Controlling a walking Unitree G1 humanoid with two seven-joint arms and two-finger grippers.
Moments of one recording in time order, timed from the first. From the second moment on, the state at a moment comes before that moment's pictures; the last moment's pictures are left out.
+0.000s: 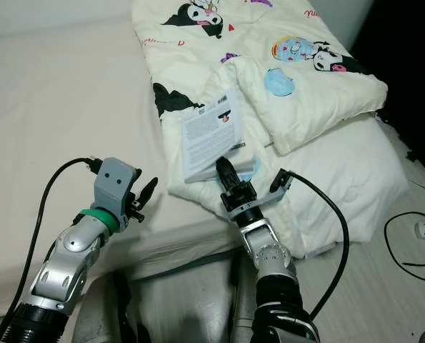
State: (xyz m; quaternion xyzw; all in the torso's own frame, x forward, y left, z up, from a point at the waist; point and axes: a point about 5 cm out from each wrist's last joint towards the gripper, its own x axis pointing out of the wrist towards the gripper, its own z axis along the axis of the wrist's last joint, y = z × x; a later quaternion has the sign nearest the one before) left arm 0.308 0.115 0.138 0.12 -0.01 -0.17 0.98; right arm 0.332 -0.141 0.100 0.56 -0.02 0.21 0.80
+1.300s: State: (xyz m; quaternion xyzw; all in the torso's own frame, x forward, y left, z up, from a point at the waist) left arm 0.312 0.114 0.145 0.12 -0.02 -0.16 0.98; right arm 0.359 -0.135 0.112 0.53 0.03 0.23 0.82
